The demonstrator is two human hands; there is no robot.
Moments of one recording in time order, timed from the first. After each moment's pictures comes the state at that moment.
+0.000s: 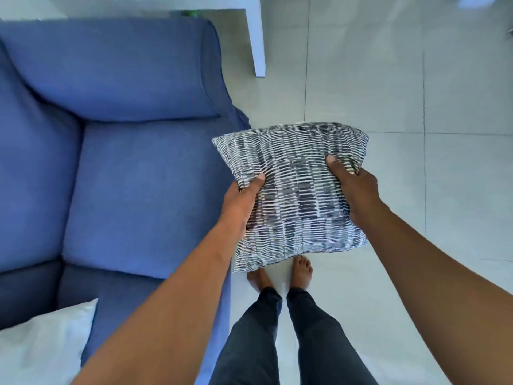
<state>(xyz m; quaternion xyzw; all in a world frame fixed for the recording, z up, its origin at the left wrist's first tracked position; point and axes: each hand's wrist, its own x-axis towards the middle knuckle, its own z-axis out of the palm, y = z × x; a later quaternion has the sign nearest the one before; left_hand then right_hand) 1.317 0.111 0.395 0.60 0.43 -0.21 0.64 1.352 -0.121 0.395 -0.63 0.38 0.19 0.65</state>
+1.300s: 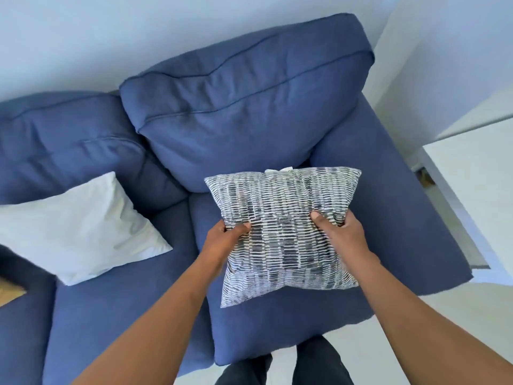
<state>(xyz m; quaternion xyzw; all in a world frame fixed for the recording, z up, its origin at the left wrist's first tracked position) 1.242 0.490 0.484 0.37 0.64 0.17 0.65 1.500 0.404 0.493 -0.74 -0.15 0.48 0.44</state>
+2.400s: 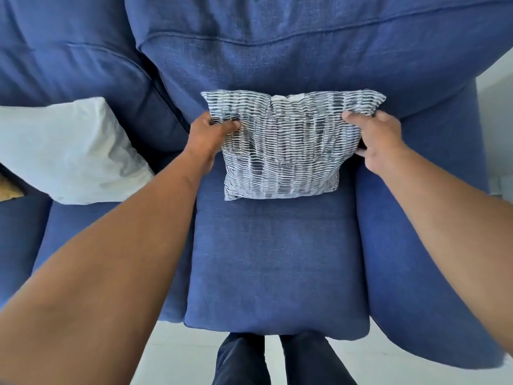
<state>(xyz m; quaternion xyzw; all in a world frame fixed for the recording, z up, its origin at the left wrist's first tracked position) 1.254 0.667 0.433 0.30 0.71 0.34 0.54 1.567 0.656 0.440 -0.70 -0.21 0.54 0.40</state>
